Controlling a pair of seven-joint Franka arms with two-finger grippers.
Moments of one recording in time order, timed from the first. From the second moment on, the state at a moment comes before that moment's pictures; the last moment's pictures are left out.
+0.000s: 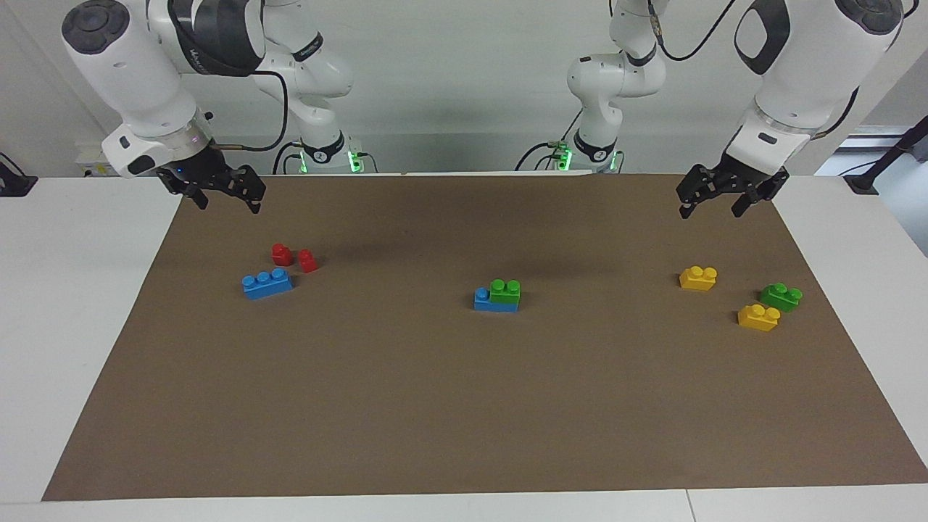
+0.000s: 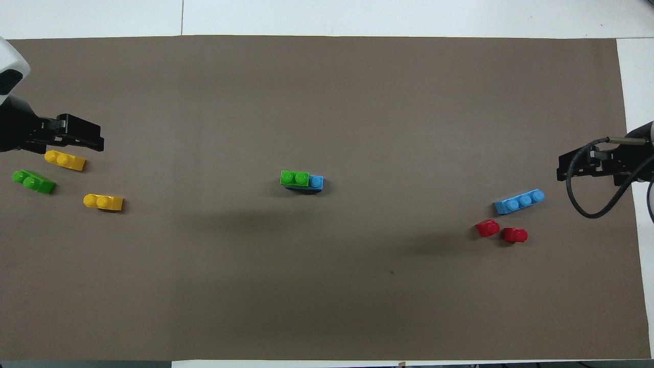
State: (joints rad) left arm -0.04 0.06 -0.05 -1.52 -0.02 1.58 -0.05; right arm -0.10 -0.03 0.07 -1.71 -0.01 1.57 0.09
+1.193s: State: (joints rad) left arm -0.05 0.06 -0.05 -1.52 -0.02 1.58 -0.13; right arm 0.00 -0.01 0.09 -1.80 0.13 1.75 0.79
